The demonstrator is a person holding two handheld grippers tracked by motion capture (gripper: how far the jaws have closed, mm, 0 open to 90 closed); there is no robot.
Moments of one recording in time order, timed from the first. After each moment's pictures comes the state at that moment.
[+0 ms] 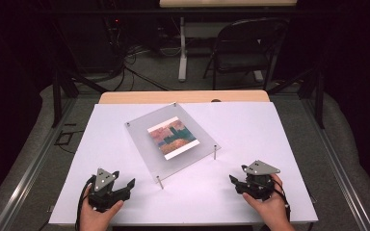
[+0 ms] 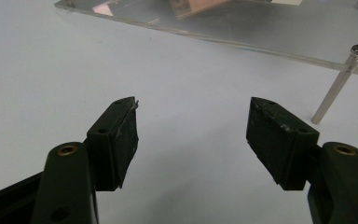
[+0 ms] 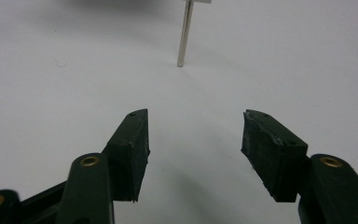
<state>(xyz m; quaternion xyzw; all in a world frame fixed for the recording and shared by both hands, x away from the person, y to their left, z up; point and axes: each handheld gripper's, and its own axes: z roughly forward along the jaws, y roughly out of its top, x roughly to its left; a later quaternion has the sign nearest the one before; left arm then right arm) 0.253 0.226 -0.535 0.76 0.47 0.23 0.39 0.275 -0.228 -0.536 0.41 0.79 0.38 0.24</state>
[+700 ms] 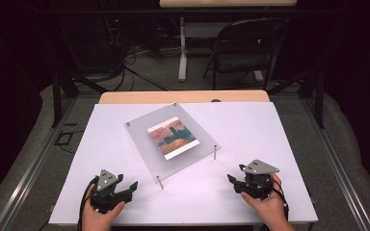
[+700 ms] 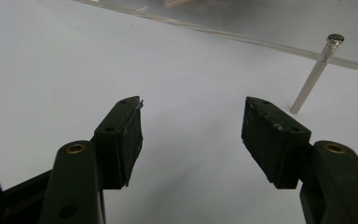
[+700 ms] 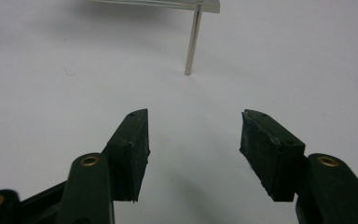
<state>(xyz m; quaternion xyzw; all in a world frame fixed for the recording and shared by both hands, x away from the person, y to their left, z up) 0.250 0.219 -0.535 0.77 0.47 0.20 0.38 0.277 -0.223 -0.535 0.40 0.79 0.39 0.23</state>
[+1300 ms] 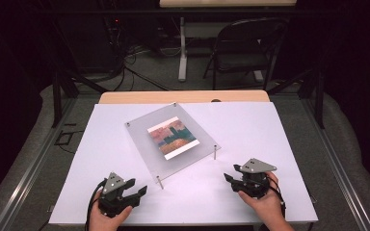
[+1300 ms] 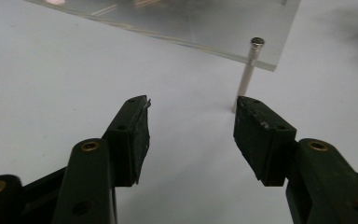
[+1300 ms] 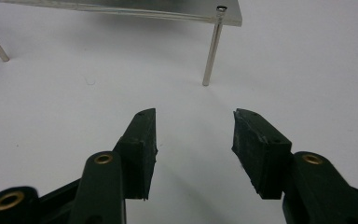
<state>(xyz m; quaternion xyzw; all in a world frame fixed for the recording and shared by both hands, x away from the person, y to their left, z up) 0.241 0.195 -0.534 0.78 0.45 0.14 0.41 0.281 -0.217 -0.534 0.39 0.80 0.41 0.21</state>
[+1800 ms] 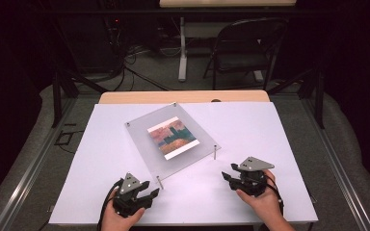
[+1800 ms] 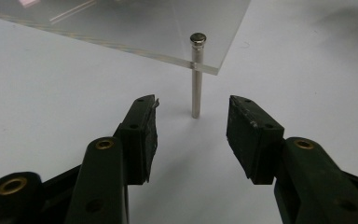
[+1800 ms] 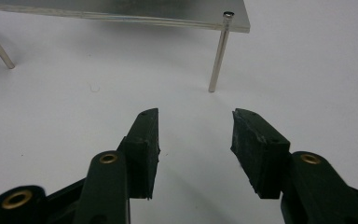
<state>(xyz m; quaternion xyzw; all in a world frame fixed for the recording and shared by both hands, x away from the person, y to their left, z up) 0.246 0.161 -0.540 0.80 0.42 0.13 0.40 0.286 -0.212 -0.534 0.39 0.80 0.42 0.20</state>
